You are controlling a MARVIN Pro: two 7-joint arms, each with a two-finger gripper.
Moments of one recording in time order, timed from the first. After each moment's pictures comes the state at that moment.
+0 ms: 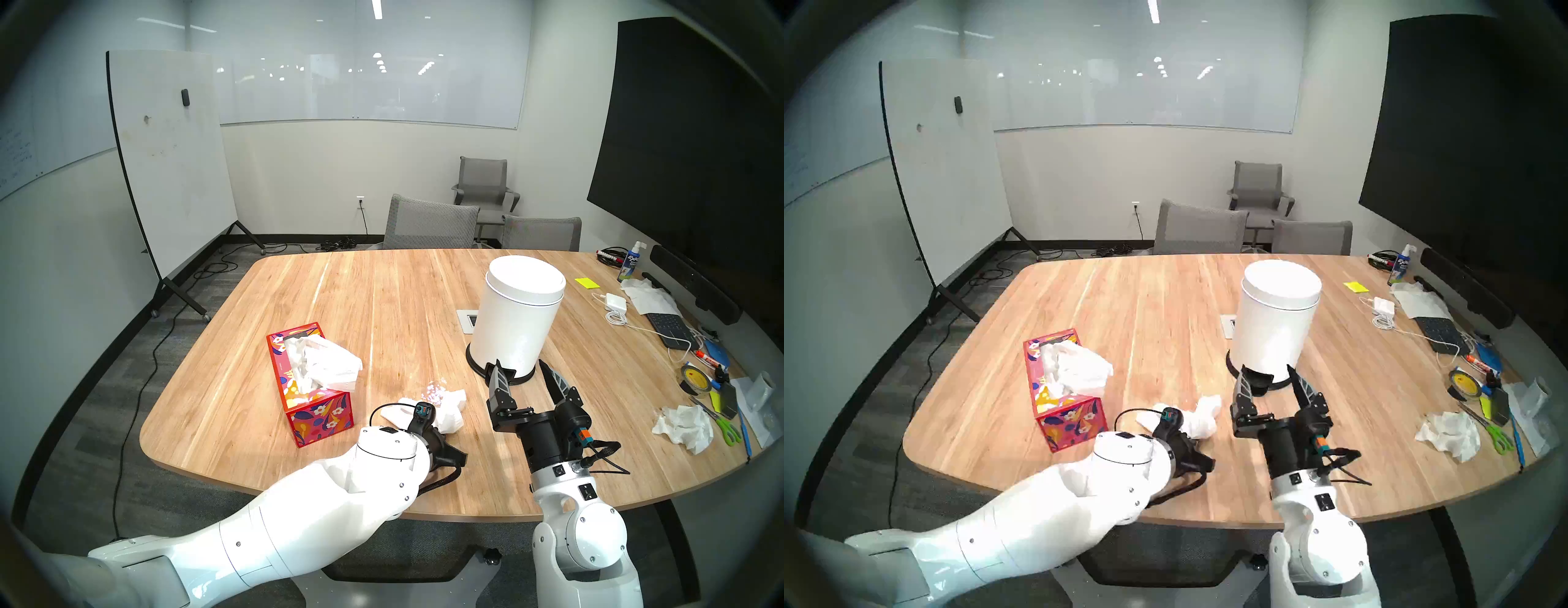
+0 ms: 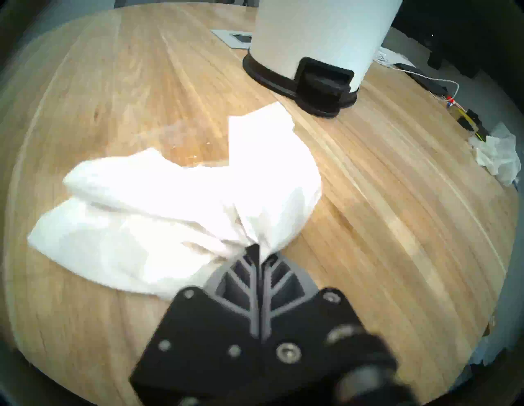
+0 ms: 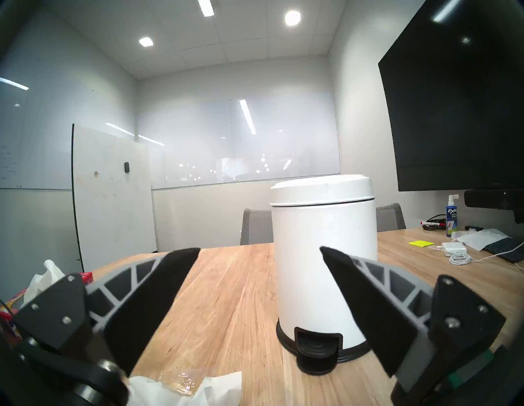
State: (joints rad) left arm 1.30 -1.19 -0.61 -1.74 -1.02 0.55 0.61; right arm -2.13 -1.64 1.63 -2.10 0.08 -0.24 0.19
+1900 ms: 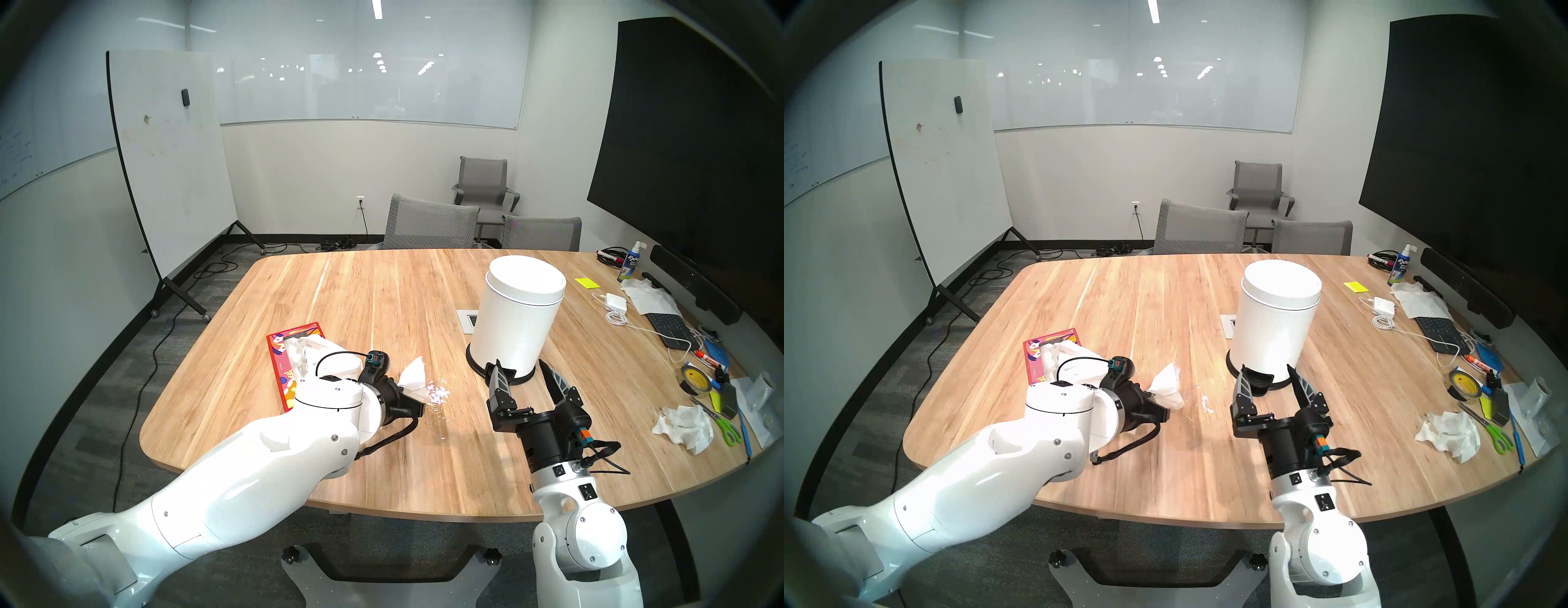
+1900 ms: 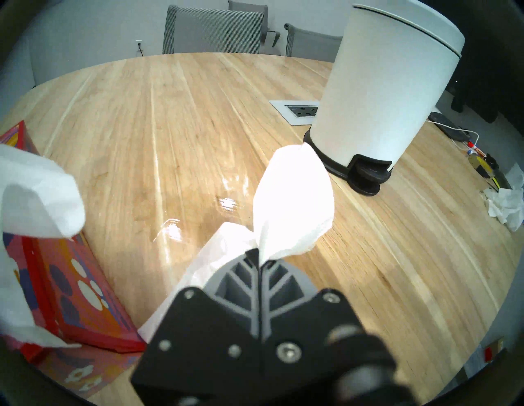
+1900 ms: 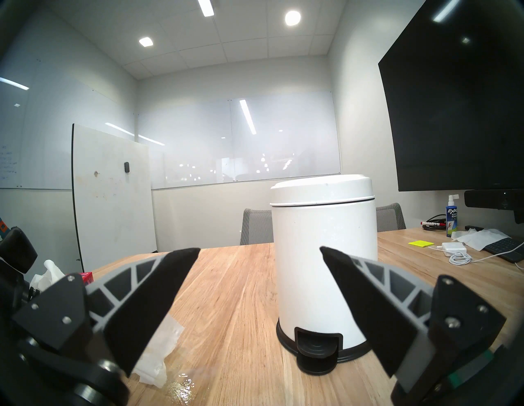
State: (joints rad) left arm 1.28 -1.02 -0.78 -2.01 -1.15 0.66 0.75; right arm -2.13 -1.64 1.63 -2.10 0.08 -0.24 0.19
